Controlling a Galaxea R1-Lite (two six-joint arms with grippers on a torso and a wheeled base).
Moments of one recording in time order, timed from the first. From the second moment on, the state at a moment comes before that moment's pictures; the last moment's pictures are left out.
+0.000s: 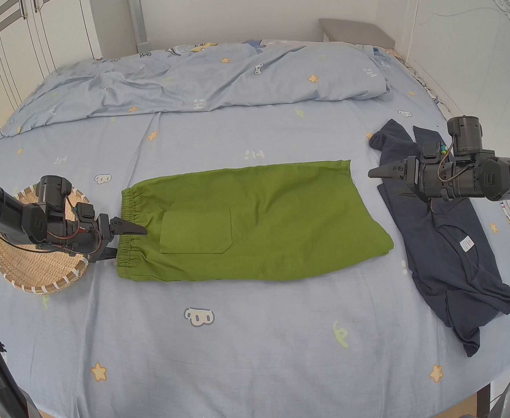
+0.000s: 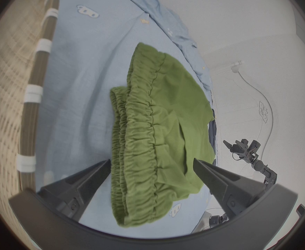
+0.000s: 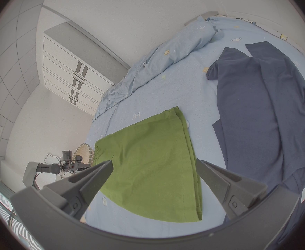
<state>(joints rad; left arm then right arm) 0.15 2.07 -1.17 -0.08 -0.80 -0.32 0.08 1.98 -1.39 -0.05 0.57 0.31</state>
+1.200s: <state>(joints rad) 0.13 2.12 -1.25 -0.07 -0.81 -0.38 0.09 2.02 -1.40 -0.03 0.57 0.31</state>
